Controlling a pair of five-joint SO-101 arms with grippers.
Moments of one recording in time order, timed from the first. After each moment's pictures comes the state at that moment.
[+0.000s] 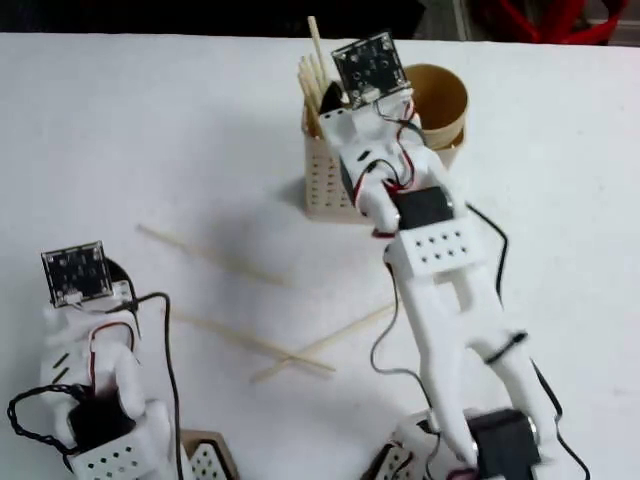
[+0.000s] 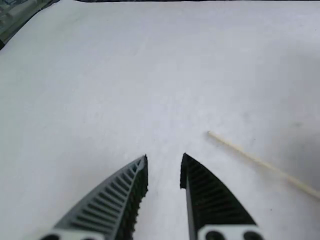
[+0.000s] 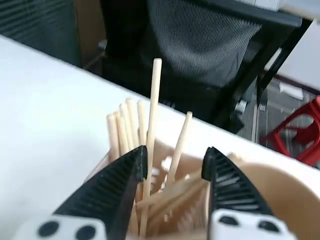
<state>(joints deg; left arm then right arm) -29.3 -103.9 89.7 53.0 -11.2 -19.4 -19.2 19.2 29.7 13.4</state>
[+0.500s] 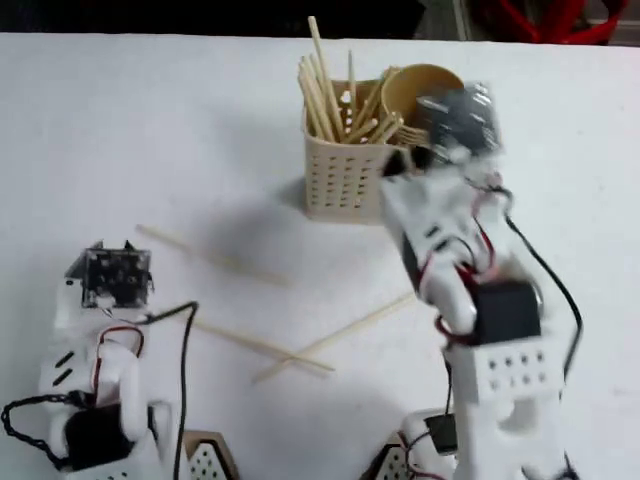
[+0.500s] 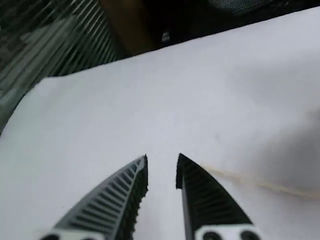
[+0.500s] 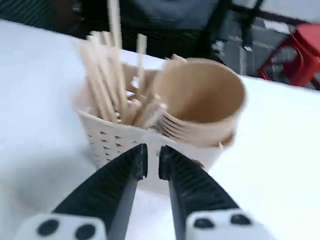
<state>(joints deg) -18.7 -103.9 77.0 58.9 -22.6 -10.7 -50.4 29.4 57.1 5.3</state>
